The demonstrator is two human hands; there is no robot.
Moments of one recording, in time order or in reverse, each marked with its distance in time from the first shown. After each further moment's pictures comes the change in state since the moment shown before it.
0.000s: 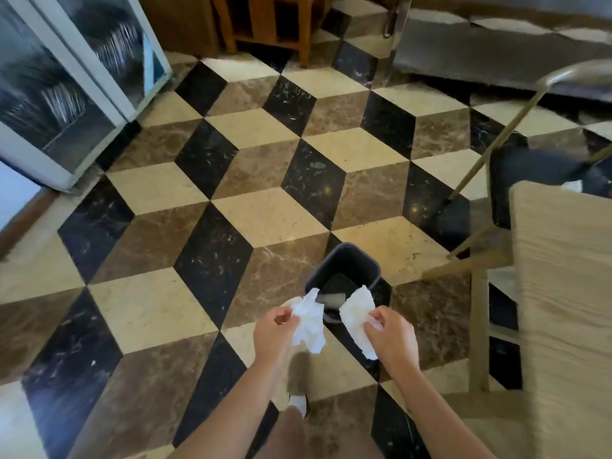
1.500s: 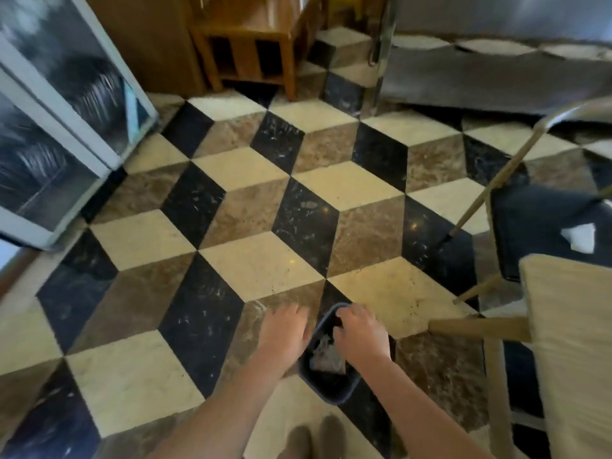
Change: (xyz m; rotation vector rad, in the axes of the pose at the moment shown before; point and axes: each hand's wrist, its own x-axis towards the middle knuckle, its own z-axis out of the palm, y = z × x) left_hand 0.161 0.159 0.071 1.235 -0.198 0.785; right_hand 0.195 -0.102 -0.024 -0.453 -0.098 -0.354
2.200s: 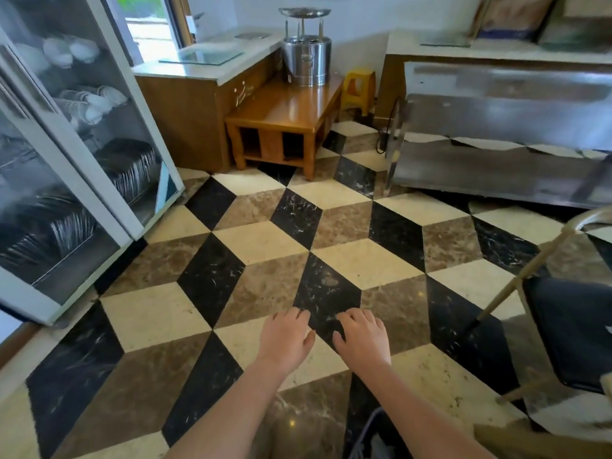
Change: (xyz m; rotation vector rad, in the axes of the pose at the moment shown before) left_hand 0.085 -0.158 -0.121 -0.033 0.317 0.005; right_hand 0.141 -0.149 -0.077 -0.053 0.233 -0.093
